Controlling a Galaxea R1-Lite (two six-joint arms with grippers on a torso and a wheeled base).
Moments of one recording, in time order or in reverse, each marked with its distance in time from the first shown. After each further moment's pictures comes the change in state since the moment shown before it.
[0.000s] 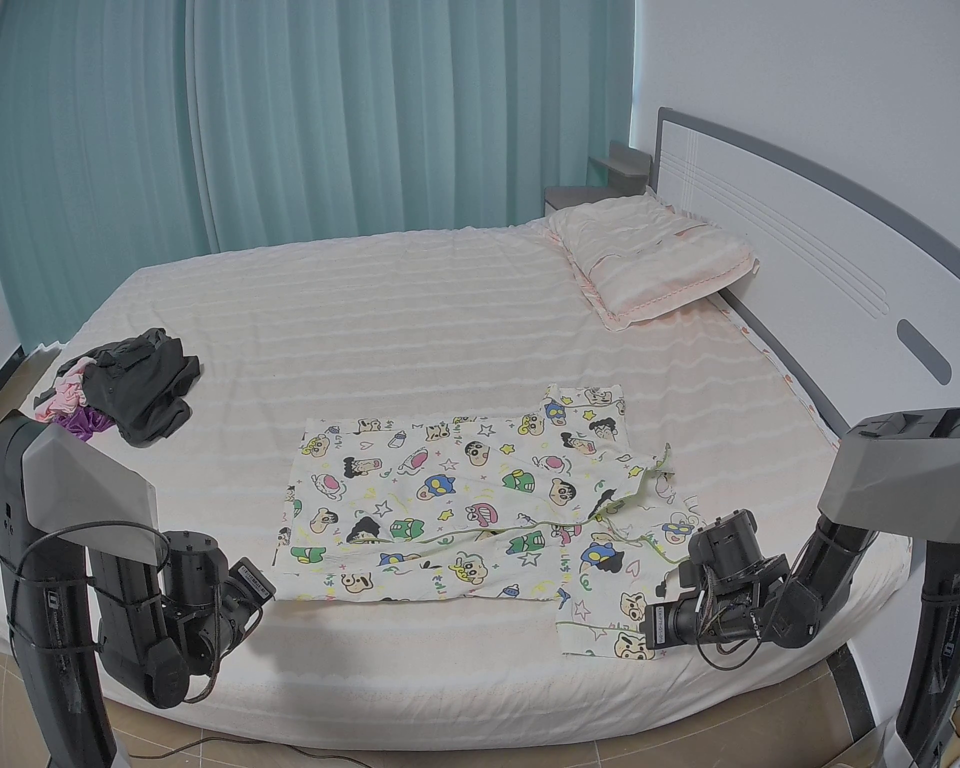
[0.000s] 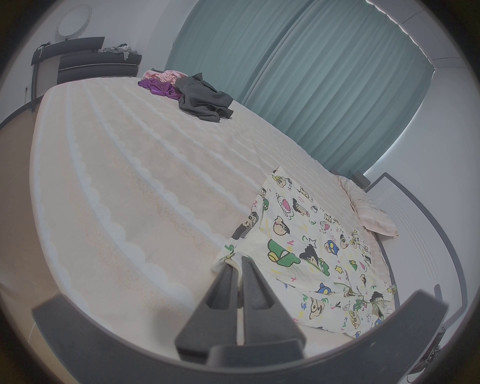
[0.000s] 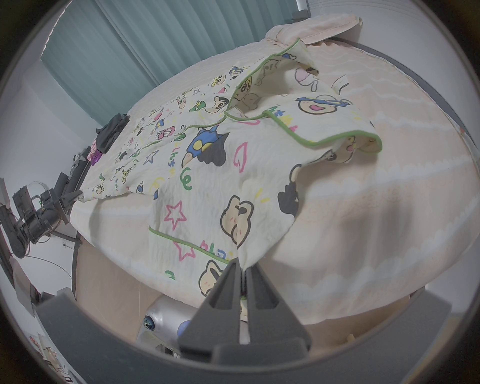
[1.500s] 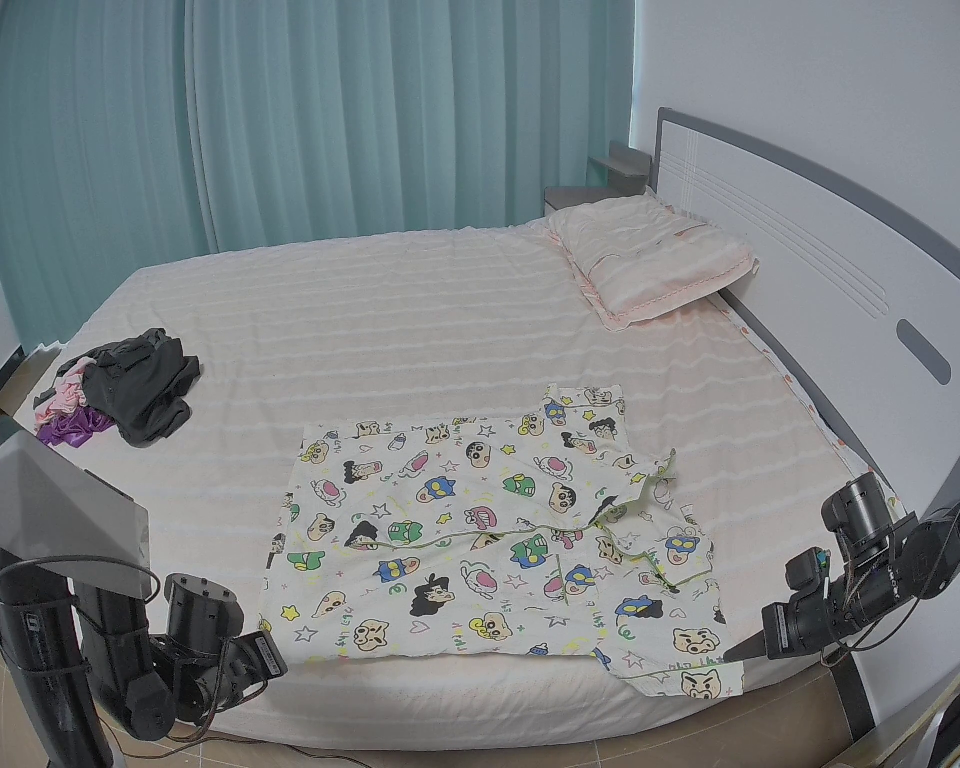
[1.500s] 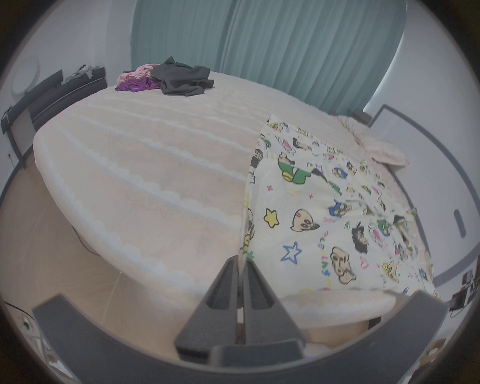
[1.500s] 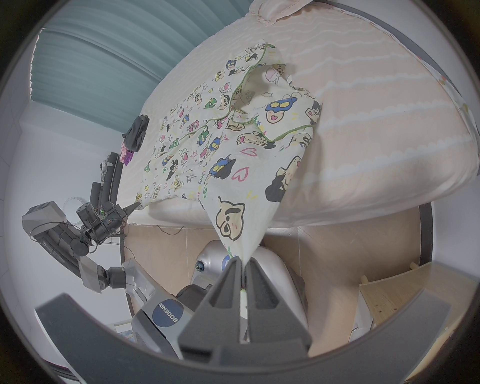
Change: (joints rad) left arm -0.132 -0.107 0.166 0.218 0.010 0.161; right arm -0.230 -0.522 0.103 0.639 0.368 -0.105
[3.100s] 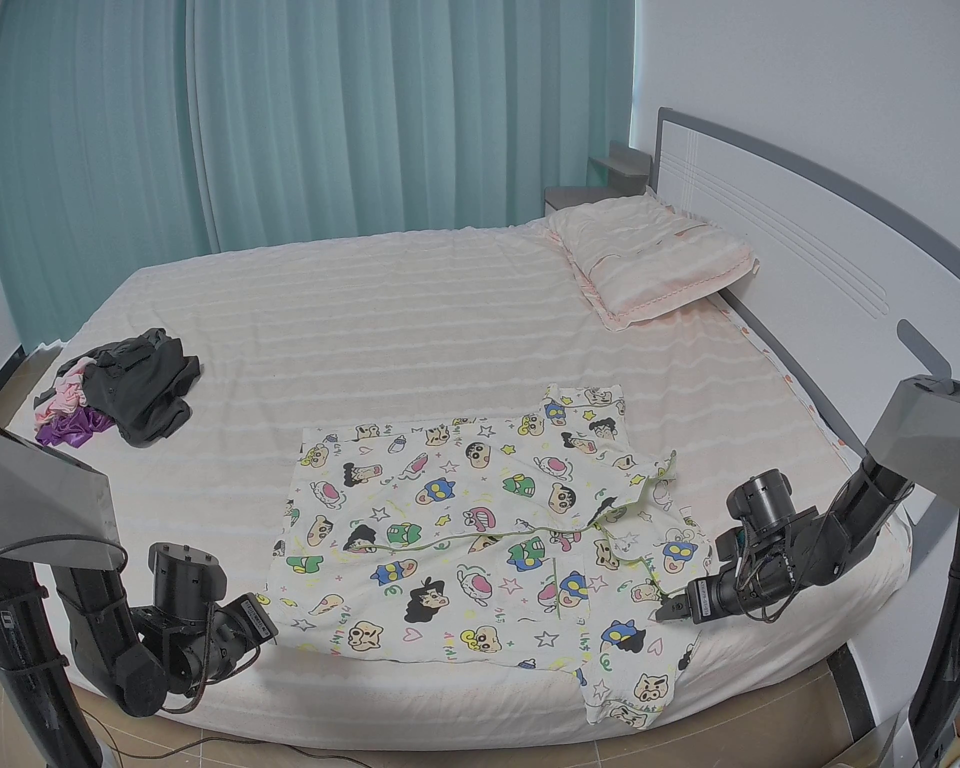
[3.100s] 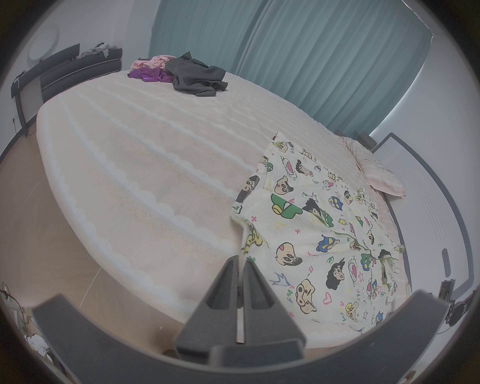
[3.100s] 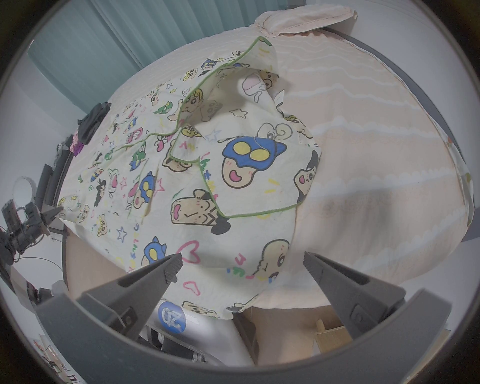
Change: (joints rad) left arm 0.073 -0.095 -0.101 0.126 -0.066 -0.110; right arm 0.066 0.442 -0.255 -0.243 -0.352 -0.076
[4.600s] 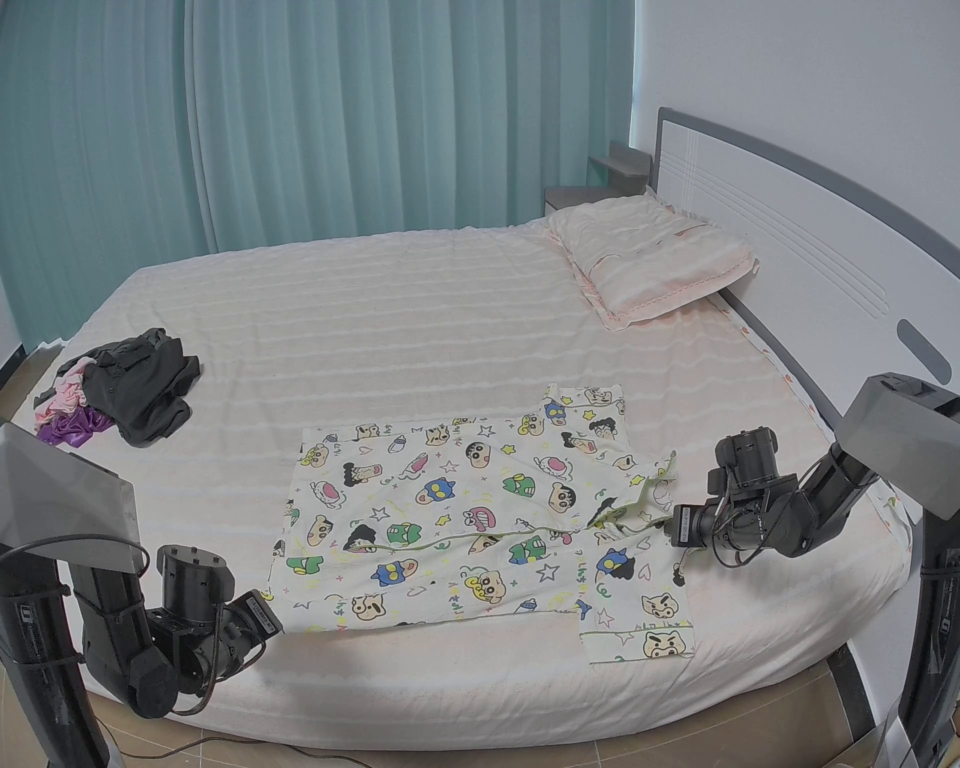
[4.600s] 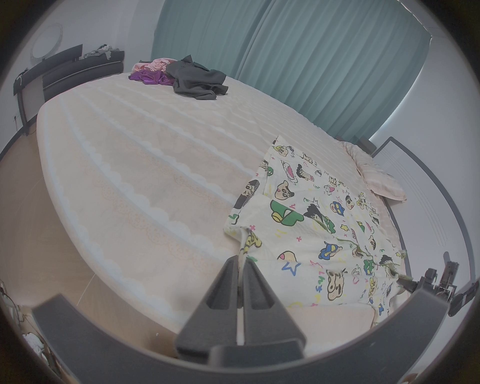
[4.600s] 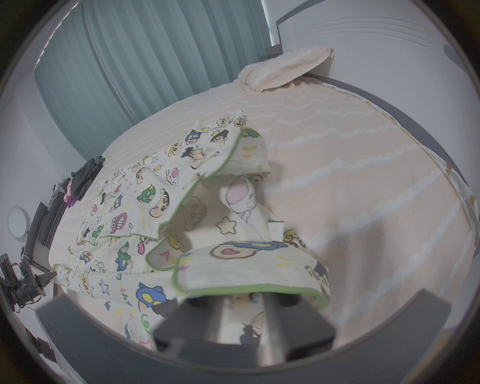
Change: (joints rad) left arm -0.002 0.075 -0.006 -0.102 0.034 -0.006; right arm -0.044 0.145 -0.232 -0.231 -0.078 0.102
